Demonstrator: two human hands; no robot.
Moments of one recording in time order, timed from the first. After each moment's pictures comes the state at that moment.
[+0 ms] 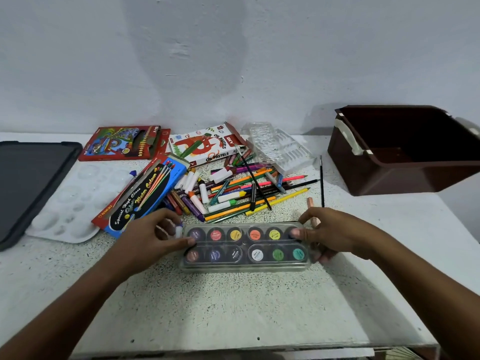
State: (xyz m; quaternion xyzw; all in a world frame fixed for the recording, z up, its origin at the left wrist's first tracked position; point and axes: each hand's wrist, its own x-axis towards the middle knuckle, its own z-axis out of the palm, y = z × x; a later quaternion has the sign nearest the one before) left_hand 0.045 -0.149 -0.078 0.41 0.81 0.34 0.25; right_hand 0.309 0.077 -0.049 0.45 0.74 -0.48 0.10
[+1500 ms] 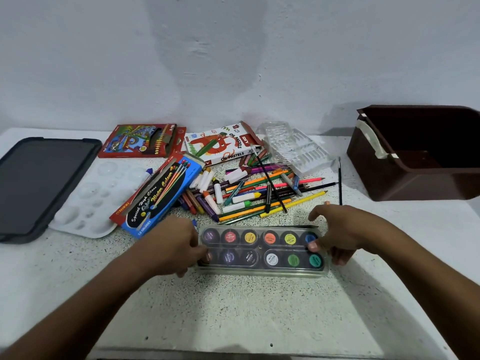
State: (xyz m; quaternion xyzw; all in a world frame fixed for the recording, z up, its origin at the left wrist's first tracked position) left_hand 0.066 -0.134 -0.044 0.47 0.83 0.07 0.30; right_hand 0.281 0.074 -0.028 0.47 0.77 -0.39 0.18
